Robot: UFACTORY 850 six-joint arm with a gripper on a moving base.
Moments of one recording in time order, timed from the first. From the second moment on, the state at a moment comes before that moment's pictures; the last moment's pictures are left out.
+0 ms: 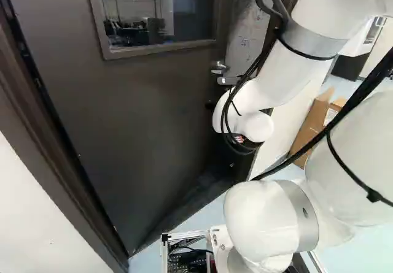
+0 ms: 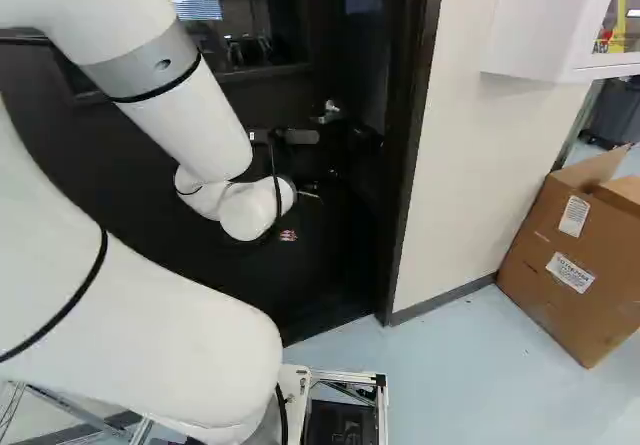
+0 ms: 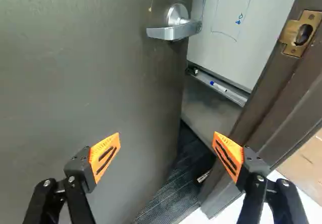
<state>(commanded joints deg) -4.4 13.2 -12.2 0.7 47.0 0.0</state>
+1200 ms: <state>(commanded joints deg) -4.3 11.7 -13.5 1.0 47.0 0.0</state>
